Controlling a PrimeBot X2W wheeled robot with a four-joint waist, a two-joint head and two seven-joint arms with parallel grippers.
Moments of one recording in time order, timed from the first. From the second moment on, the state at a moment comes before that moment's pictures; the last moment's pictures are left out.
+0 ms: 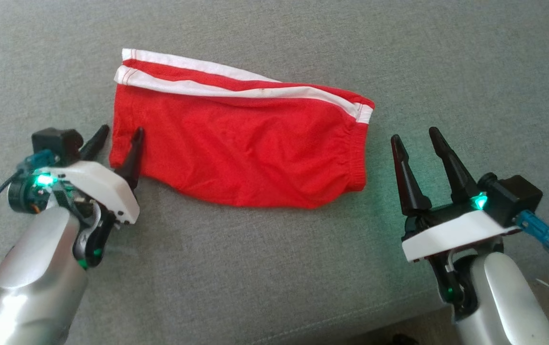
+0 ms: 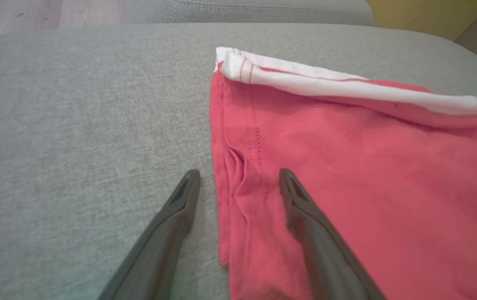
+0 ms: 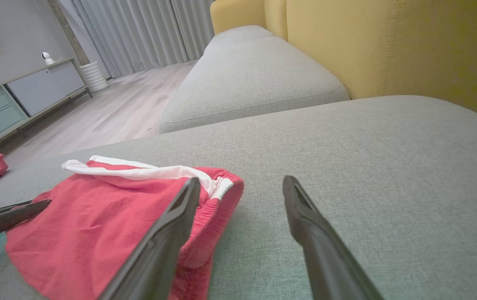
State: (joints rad) left arm -0.58 0.38 -0.52 0.56 -0.68 -0.06 0.10; right arm -0.17 -0.05 0.18 0.08 0.25 0.13 -0.06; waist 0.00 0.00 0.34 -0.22
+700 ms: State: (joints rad) left arm -0.49 0.42 -0.55 0.36 -0.75 -0.06 0.18; right arm -0.16 -0.05 0.12 0.08 0.24 0.13 -0.06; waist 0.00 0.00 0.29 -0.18
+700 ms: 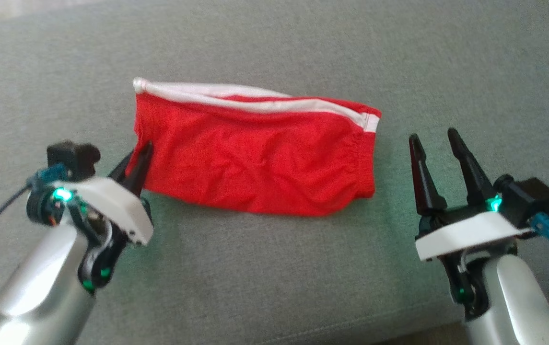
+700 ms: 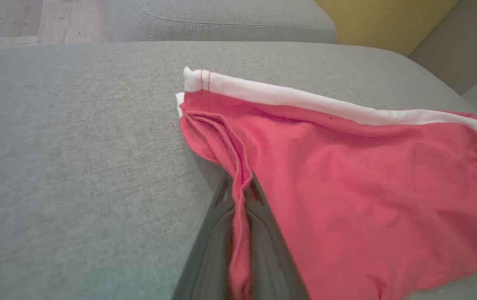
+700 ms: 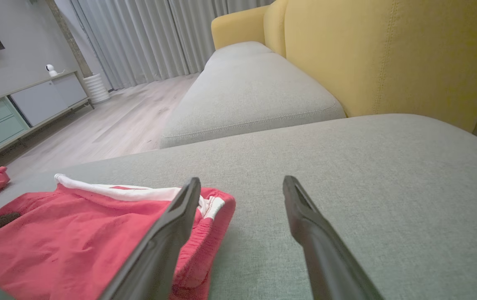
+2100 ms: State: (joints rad) left arm -0.09 0.30 -0.49 0.17 -0.66 0.20 -0.23; right arm 0.01 -0.05 0.04 0.11 0.21 0.13 0.10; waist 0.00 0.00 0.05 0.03
